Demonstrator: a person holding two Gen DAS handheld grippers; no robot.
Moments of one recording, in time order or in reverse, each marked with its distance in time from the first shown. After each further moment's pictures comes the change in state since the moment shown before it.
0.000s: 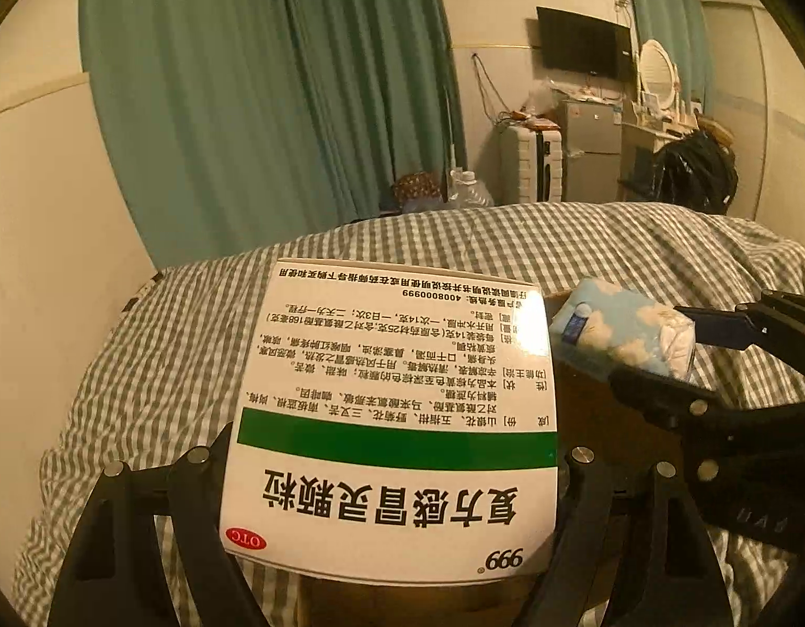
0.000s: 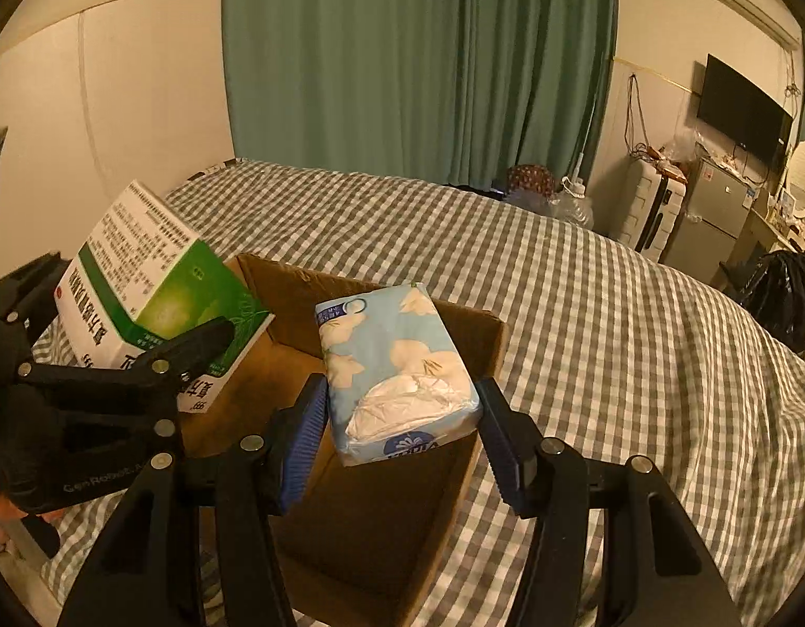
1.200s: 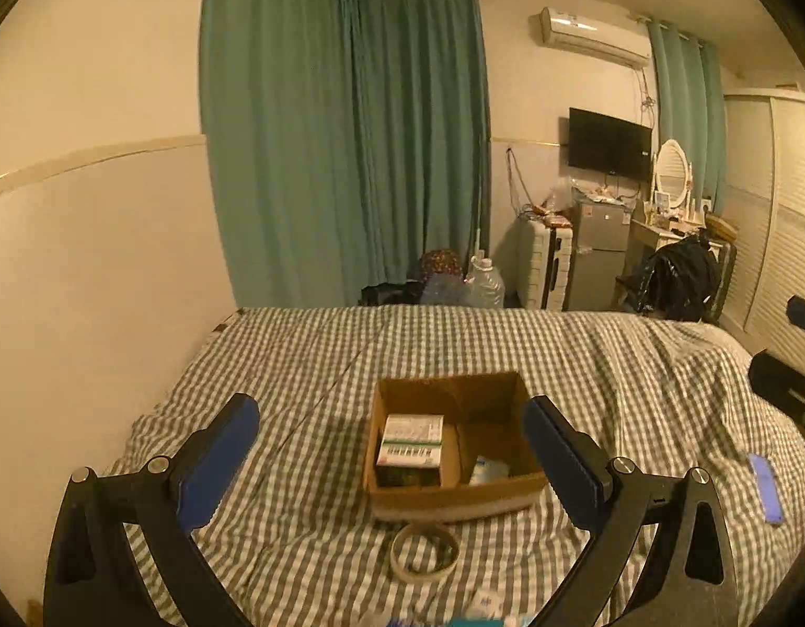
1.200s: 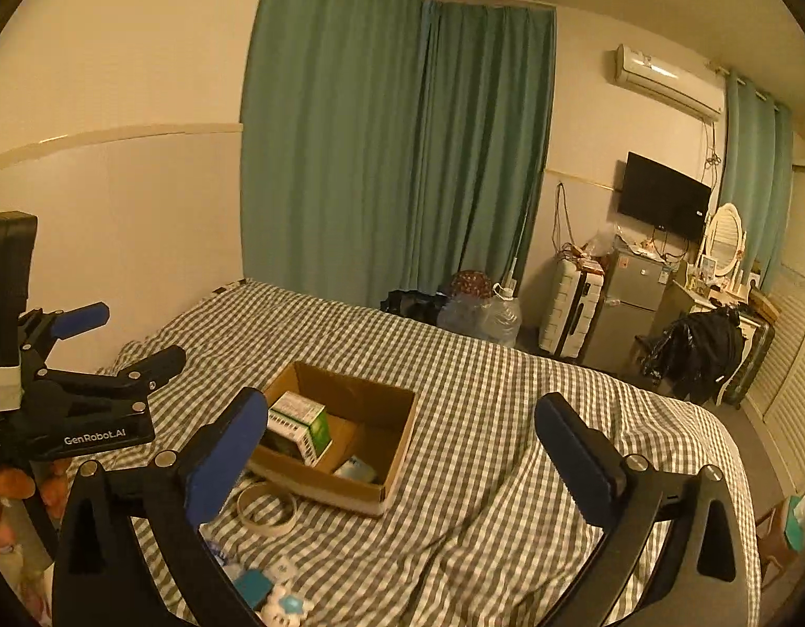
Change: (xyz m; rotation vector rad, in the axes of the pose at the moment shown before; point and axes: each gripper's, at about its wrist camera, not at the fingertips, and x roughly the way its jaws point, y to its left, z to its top) left arm -0.258 0.033 0.000 -0.168 -0.169 0.056; right arm -0.324 0.036 -0.024 0.002 -0.283 -0.158
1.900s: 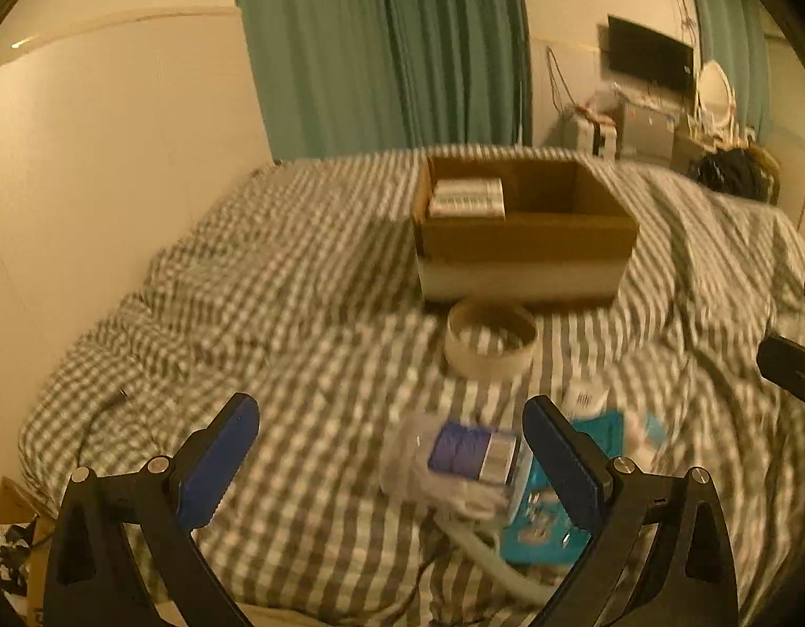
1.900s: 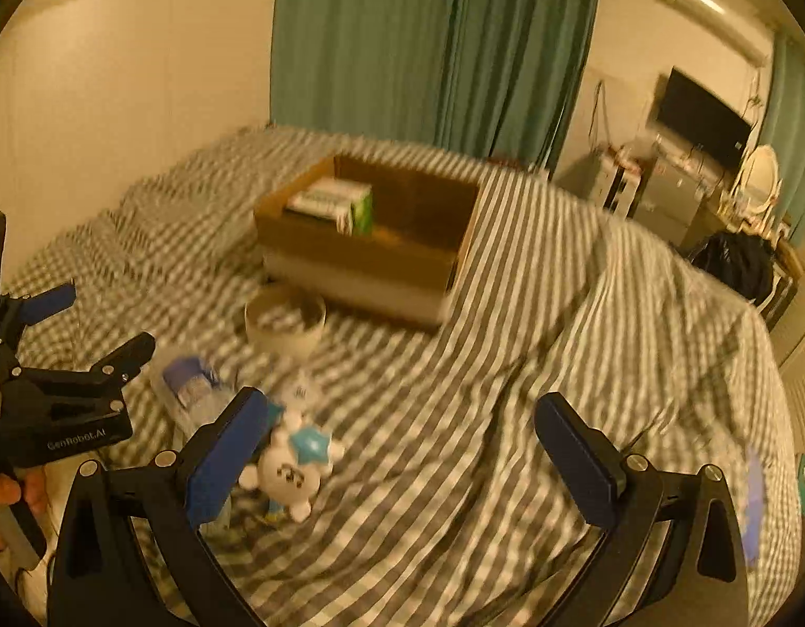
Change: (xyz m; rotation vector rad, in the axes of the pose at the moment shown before) left arm 0.040 0.013 -0.202 0.013 0.251 0.120; right arm 0.079 0.049 -0.177 -0.050 0.346 0.072
